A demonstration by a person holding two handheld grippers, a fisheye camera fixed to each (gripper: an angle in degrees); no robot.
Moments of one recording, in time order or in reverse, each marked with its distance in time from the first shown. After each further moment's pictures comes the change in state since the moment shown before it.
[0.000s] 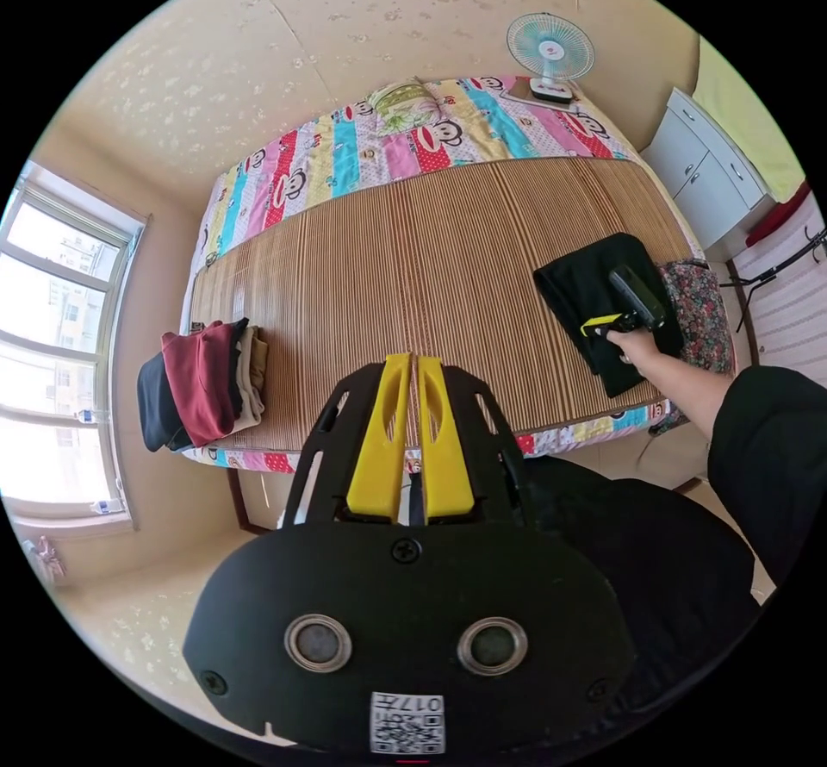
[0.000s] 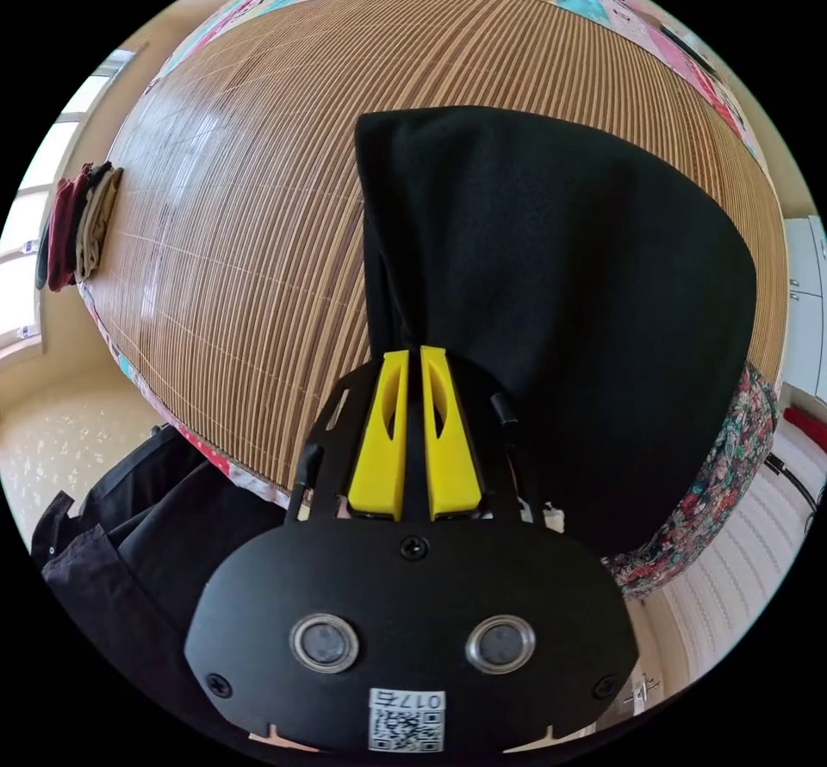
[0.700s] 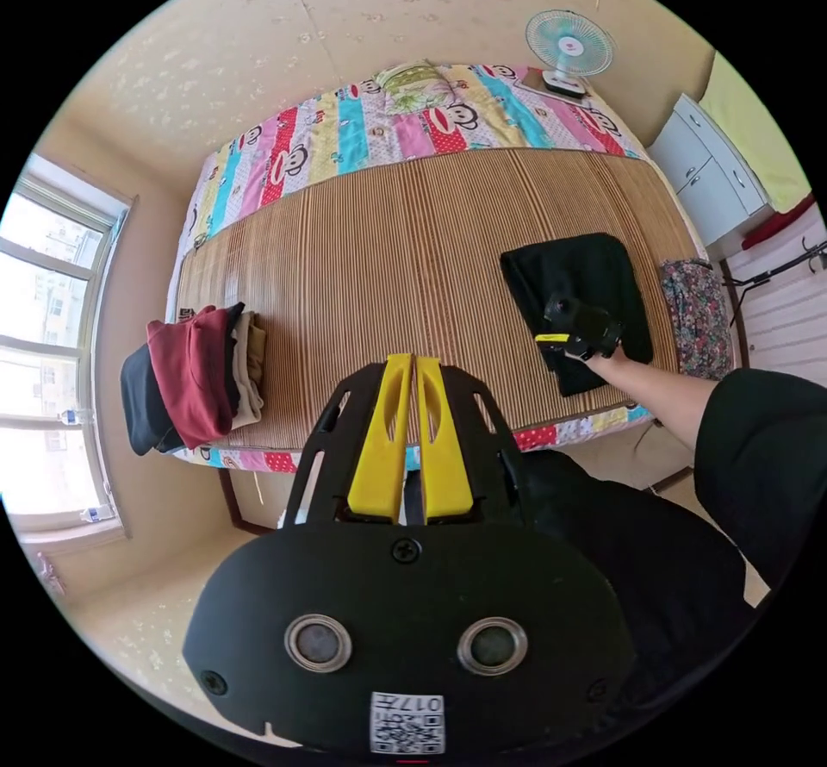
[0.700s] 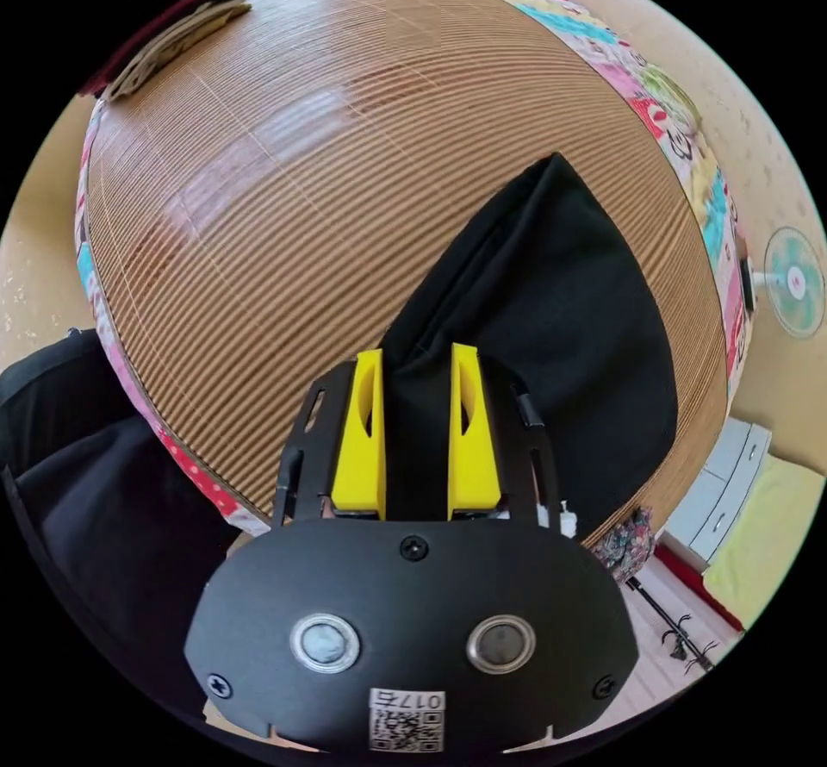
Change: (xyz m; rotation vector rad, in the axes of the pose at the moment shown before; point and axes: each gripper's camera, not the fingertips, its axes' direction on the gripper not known) left arm -0.138 -0.060 -0.005 -0.048 0.068 0.012; right arm -0.229 -0.069 0.068 0.048 0.353 -0.450
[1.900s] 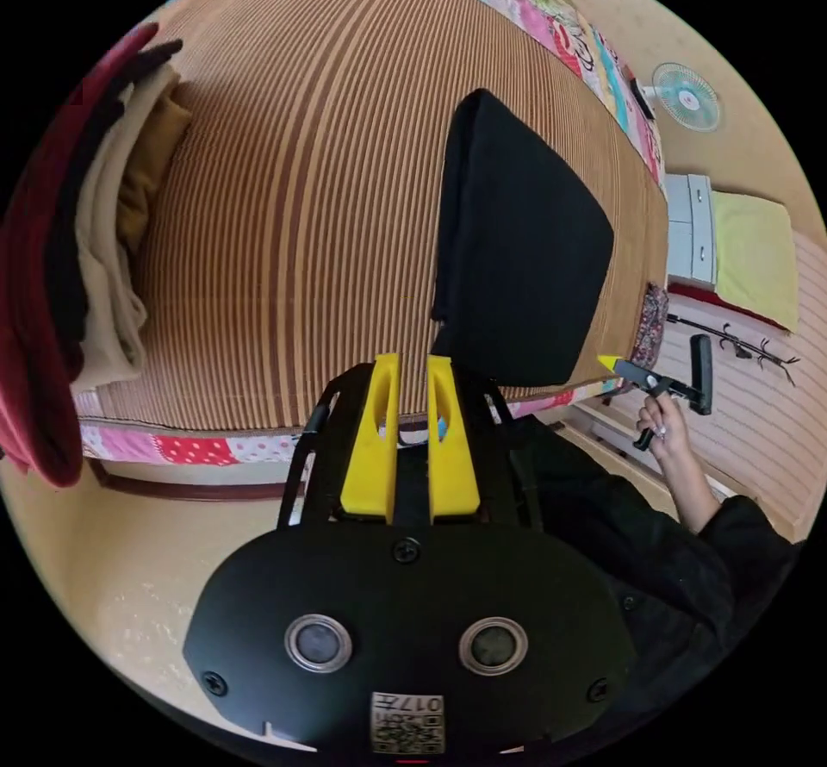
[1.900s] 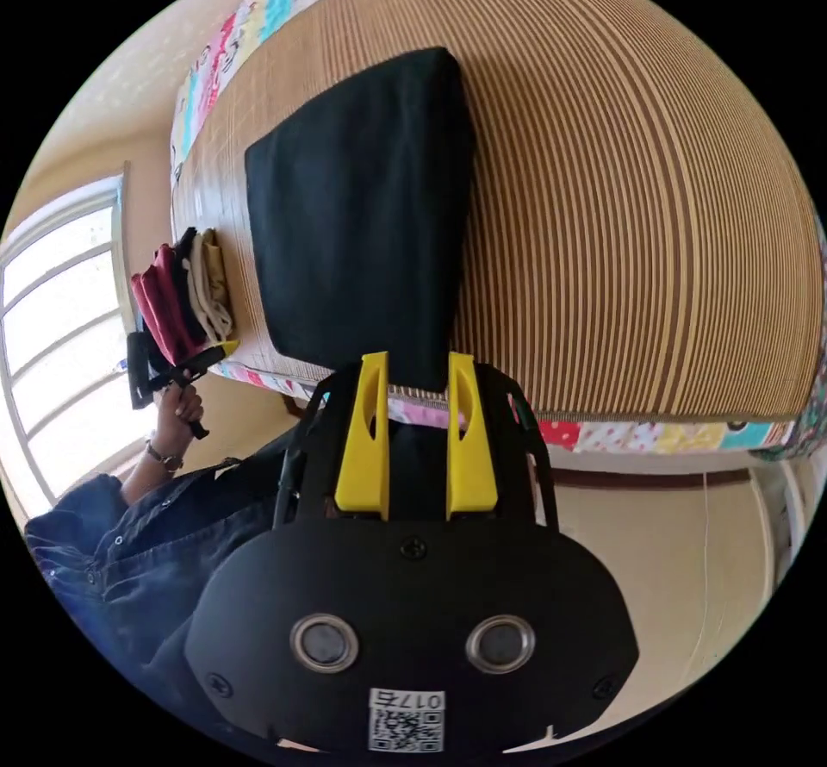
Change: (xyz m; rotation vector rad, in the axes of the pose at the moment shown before) left arm -0.481 -0.066 0.207 -0.340 0.539 -0.169; right arm -0.012 0.103 0.018 -0.051 -0.830 0.789
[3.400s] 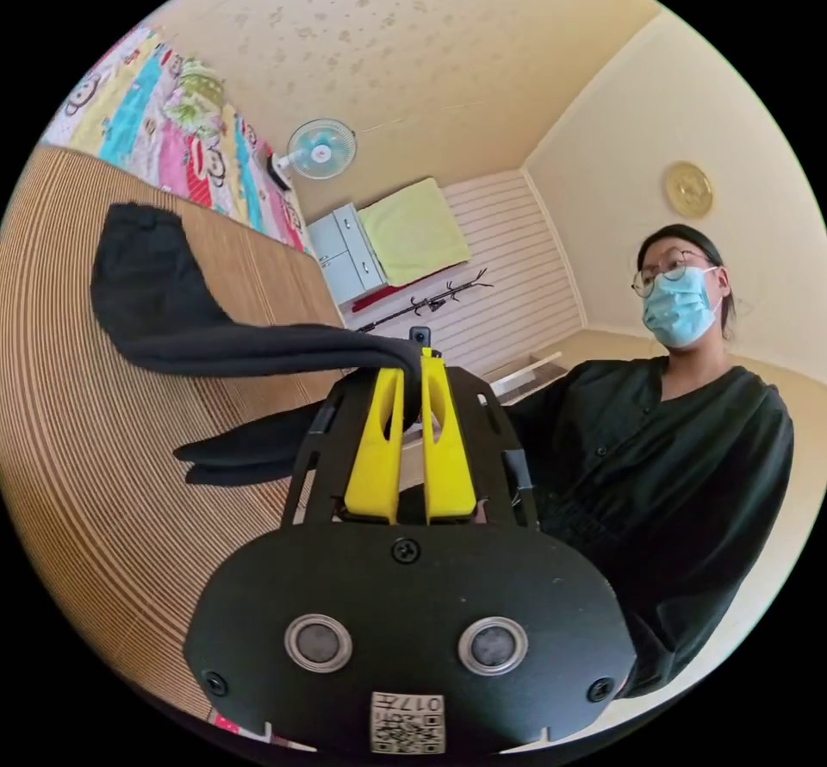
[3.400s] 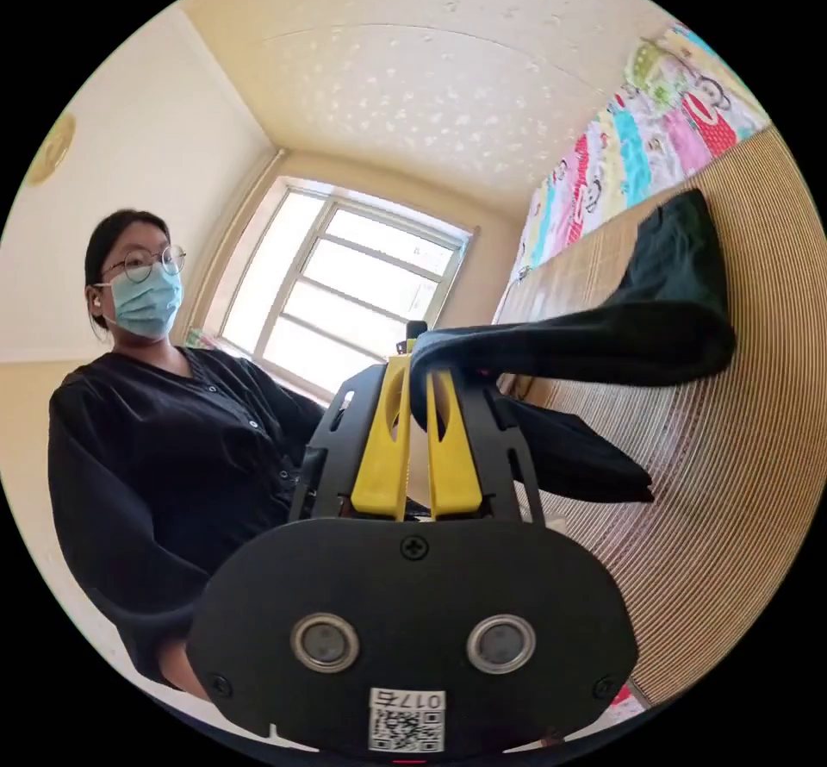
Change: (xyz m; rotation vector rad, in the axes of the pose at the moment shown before) left arm -0.119 -0.068 -0.324 0.310 1.040 0.684; right arm 0.129 0.097 -0.205 0.421 -0.908 -0.677
